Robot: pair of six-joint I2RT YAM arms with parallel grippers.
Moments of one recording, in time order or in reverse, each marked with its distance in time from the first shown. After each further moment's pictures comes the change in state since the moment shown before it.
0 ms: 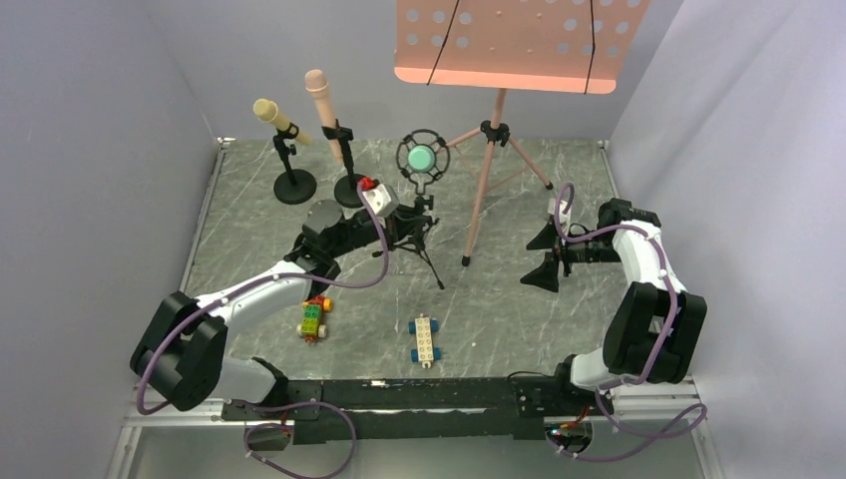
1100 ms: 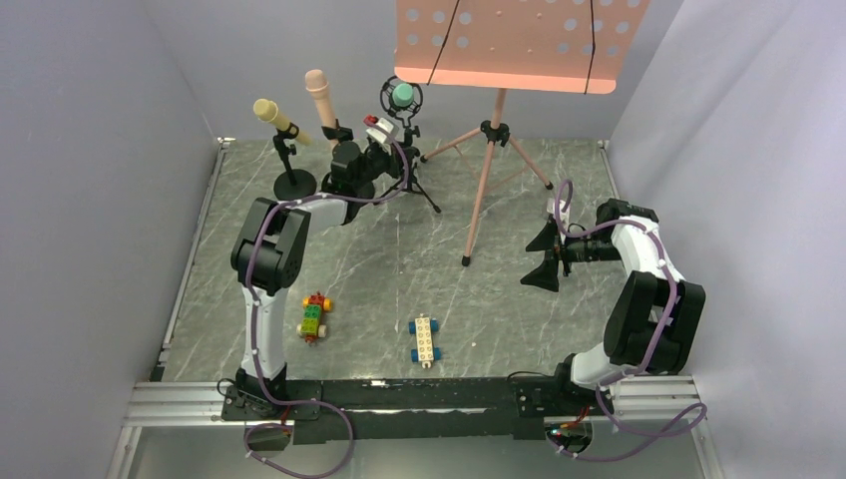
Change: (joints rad) left arm 0.261 0.782 0.621 0.155 -0.090 -0.045; right arm 0.000 0.055 0.016 -0.026 0.007 -0.026
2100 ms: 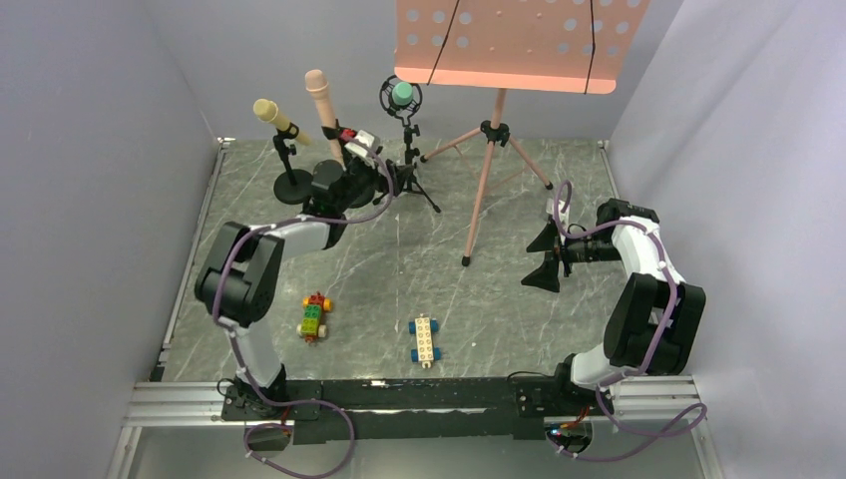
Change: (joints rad) left arm -0.005 -0.238 -0.282 0.045 -0.122 -0.031; right arm 0.000 -0.008 0.002 -0.006 0.016 0.000
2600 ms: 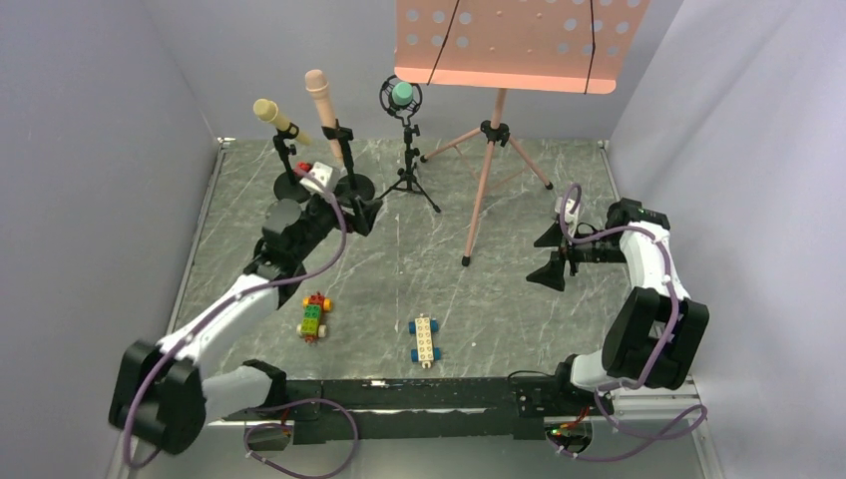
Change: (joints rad) left arm -0.016 -0.678 -0.422 -0.343 -0.137 -0.077; right arm -0.035 -0.062 0.000 0.000 -0.004 0.000
